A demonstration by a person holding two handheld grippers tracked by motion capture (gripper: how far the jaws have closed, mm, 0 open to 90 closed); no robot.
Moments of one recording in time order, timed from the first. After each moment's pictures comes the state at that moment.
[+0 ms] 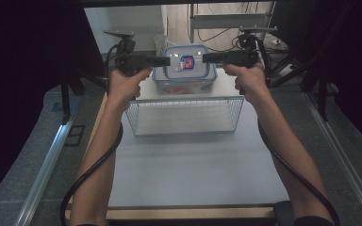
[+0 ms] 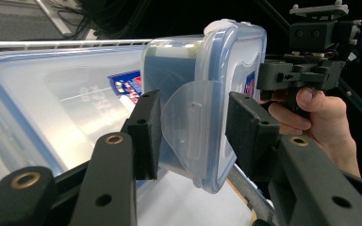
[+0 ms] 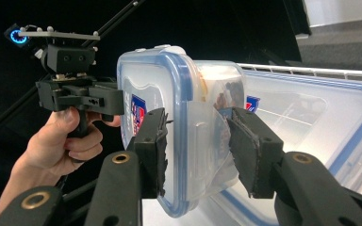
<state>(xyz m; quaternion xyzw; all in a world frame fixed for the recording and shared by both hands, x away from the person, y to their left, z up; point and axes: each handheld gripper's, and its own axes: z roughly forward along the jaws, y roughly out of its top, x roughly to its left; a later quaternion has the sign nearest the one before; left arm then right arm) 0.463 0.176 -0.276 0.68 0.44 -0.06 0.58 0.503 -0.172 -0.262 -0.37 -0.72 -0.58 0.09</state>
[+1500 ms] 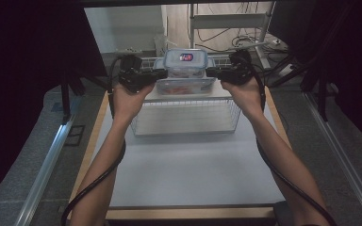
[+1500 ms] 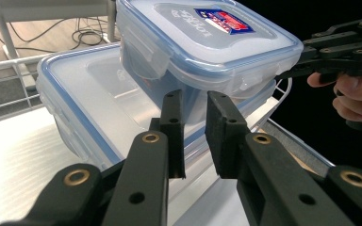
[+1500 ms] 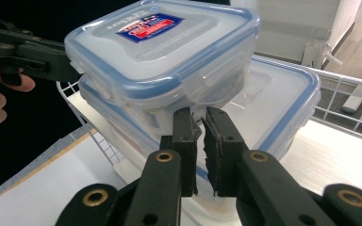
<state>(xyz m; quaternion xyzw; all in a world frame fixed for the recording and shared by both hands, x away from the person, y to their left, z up) 0.426 0.157 -0.296 0.72 0.41 0.12 0.54 0.469 -0.159 -0.286 -0.34 -0.78 -0.51 -0.12</state>
